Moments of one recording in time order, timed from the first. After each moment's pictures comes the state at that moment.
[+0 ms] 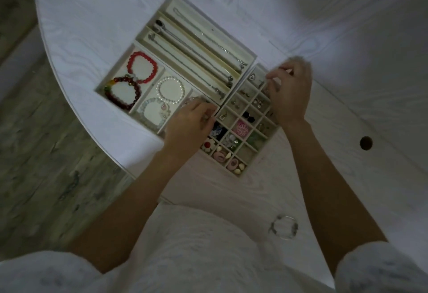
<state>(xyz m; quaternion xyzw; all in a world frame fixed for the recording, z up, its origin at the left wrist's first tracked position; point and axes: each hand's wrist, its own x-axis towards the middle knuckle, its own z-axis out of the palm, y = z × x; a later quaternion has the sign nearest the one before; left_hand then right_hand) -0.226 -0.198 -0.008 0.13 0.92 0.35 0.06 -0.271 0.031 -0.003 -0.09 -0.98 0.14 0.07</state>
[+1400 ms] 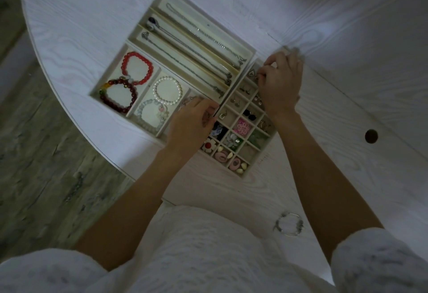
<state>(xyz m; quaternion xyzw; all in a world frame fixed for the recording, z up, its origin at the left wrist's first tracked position) -0.232 -0.190 -0.018 0.14 0.91 0.38 0.08 -0.285 0.019 -0.027 -0.05 -0.99 0.03 0.13</state>
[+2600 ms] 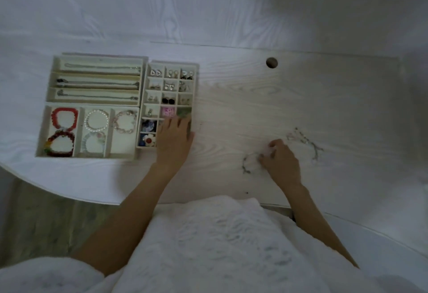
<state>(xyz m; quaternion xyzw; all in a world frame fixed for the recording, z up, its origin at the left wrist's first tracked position) -0.147 -0.126 -0.014 0.37 0.91 0.16 0.06 0.059 0.054 -0.005 -0.48 -0.83 0.27 -0.11</state>
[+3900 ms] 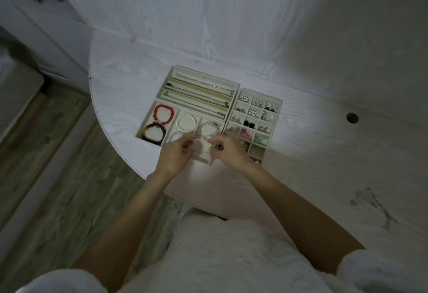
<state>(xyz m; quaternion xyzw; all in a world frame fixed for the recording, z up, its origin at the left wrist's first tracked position) -0.211 -0.284 0.021 0.15 0.92 0.32 0.18 -0.164 -0.112 0.025 -0.12 -0.86 0.48 -0.15</state>
